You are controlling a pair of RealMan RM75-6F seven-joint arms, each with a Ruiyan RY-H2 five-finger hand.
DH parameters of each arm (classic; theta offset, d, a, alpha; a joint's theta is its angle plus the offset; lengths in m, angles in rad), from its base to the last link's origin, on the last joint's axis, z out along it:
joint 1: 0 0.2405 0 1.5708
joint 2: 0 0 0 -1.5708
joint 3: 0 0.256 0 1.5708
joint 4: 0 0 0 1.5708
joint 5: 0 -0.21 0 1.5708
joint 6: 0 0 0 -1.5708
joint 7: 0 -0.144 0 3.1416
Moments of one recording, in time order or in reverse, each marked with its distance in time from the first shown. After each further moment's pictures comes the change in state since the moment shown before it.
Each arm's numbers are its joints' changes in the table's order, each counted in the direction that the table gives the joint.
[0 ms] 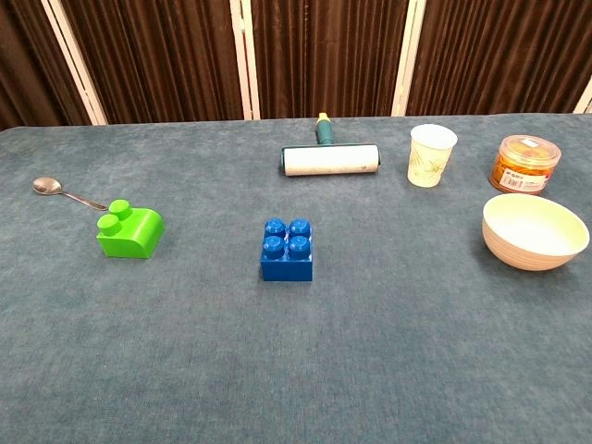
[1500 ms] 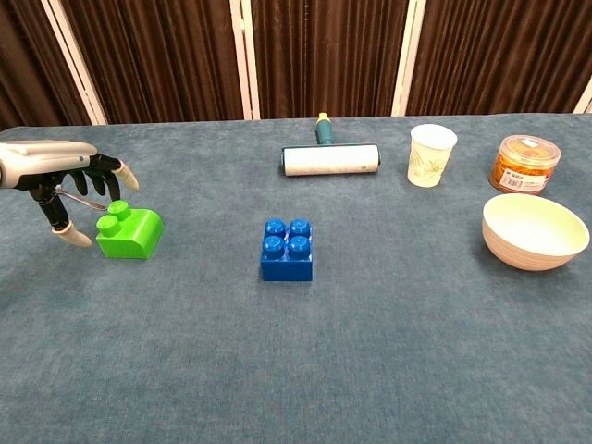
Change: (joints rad) left arm -0.536 0.389 -0.128 -0.544 0.399 -0.689 -0.083; right arm 0.033 0.039 0.041 -0.020 -0.102 -0.045 0.108
